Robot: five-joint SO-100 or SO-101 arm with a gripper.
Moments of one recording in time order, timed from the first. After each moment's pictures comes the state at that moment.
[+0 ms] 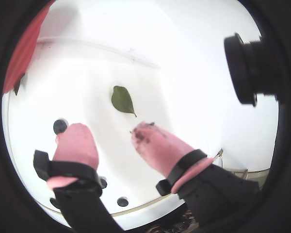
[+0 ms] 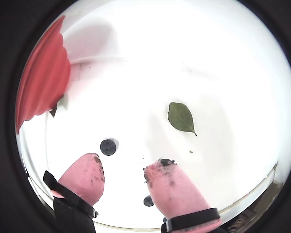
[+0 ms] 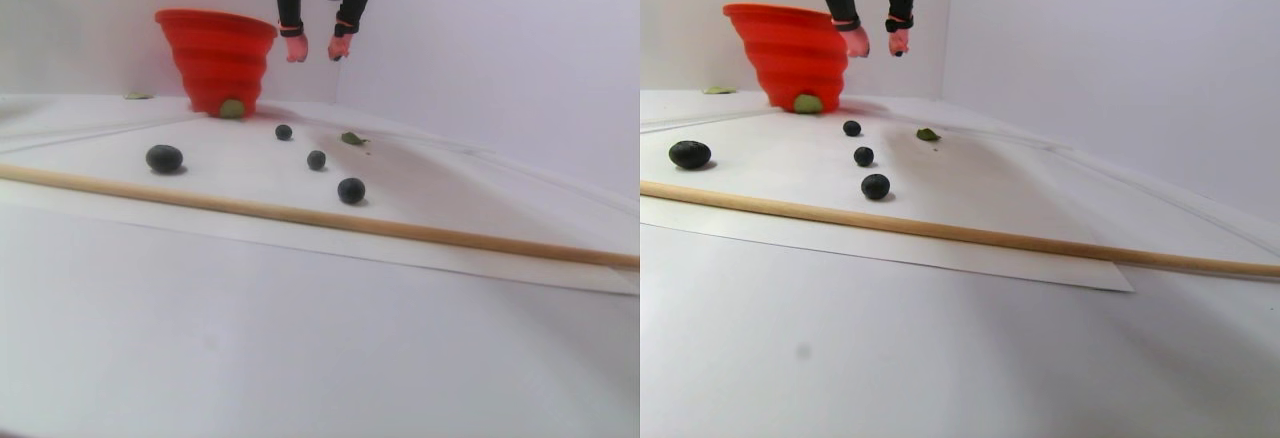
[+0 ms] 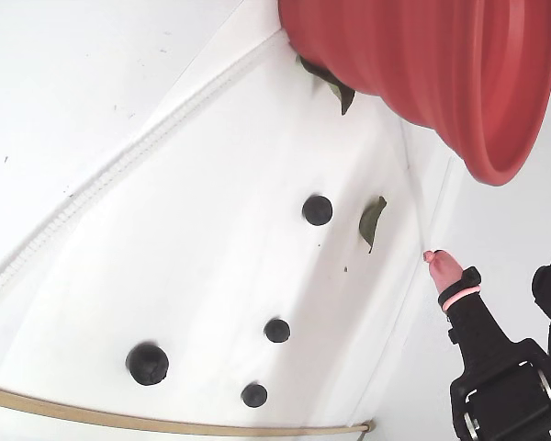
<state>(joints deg) 5.8 135.4 143.5 4.7 -91.9</state>
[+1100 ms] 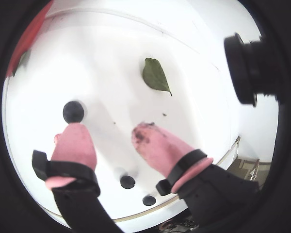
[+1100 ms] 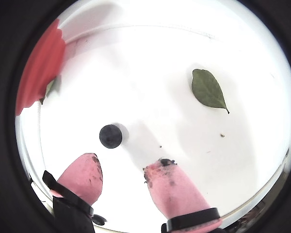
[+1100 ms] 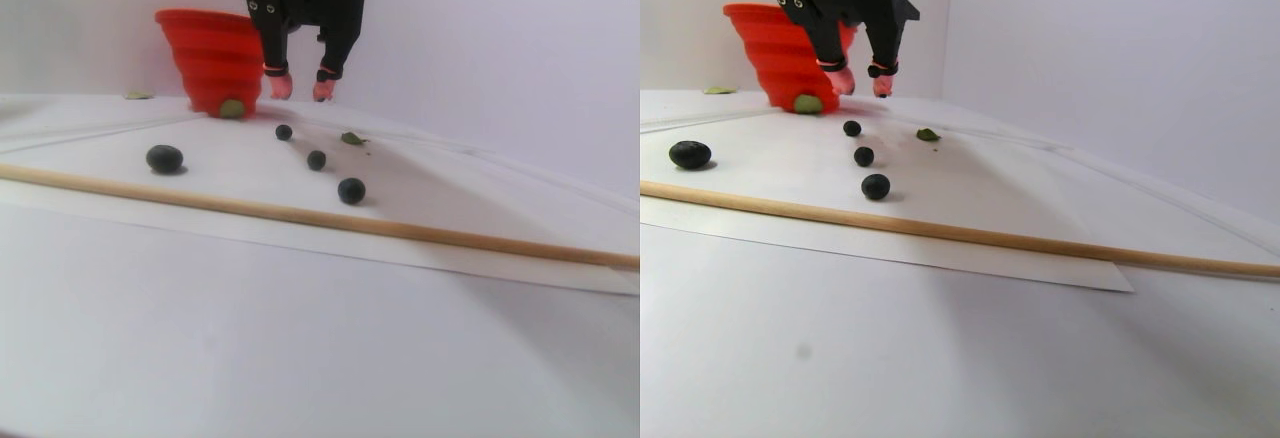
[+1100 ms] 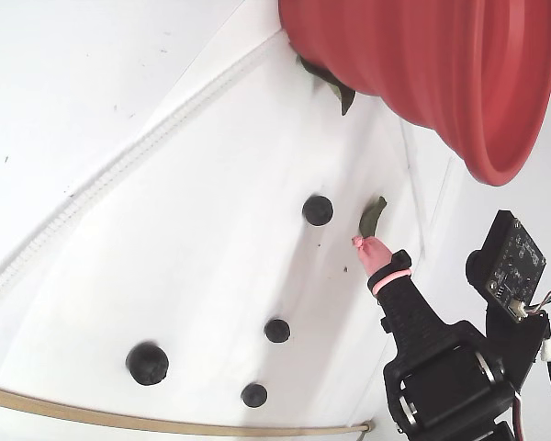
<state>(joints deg) 3.2 124.2 146.9 -6.2 -84.6</state>
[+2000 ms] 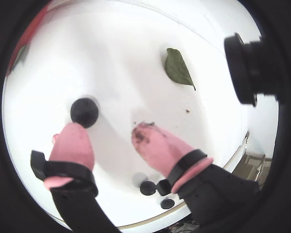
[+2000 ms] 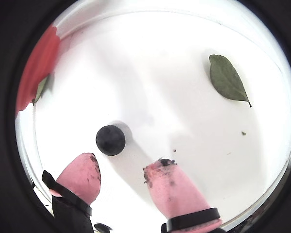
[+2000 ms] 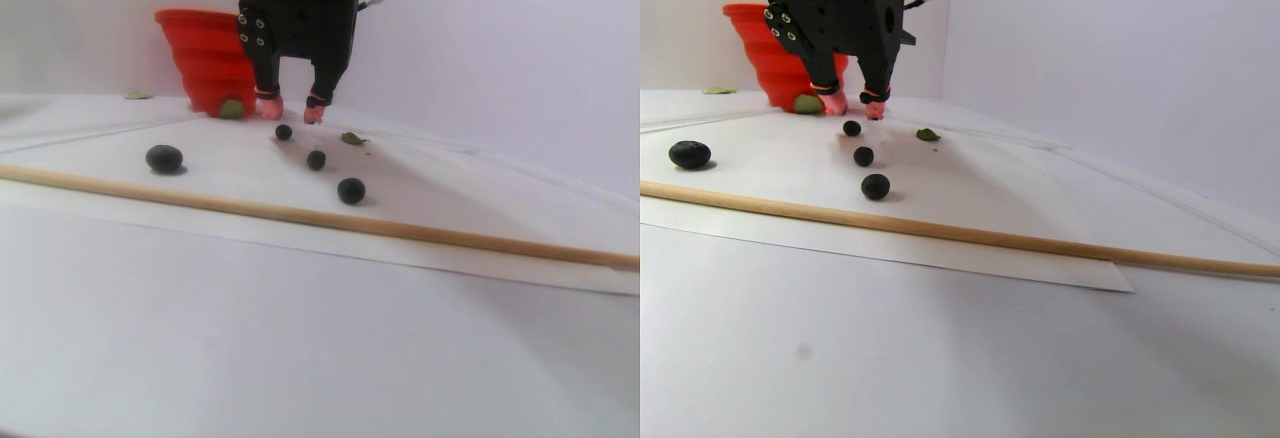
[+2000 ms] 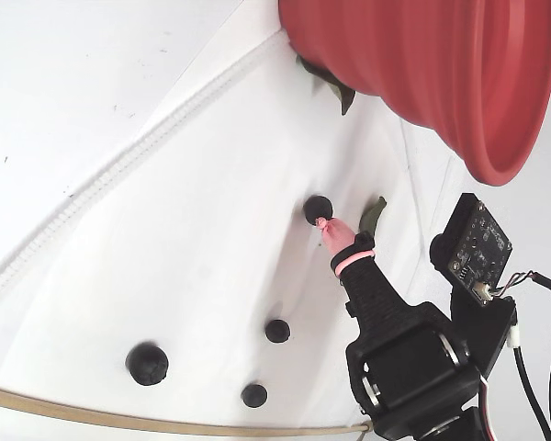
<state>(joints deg) 1.3 115.2 146.9 -14.8 -80.9</state>
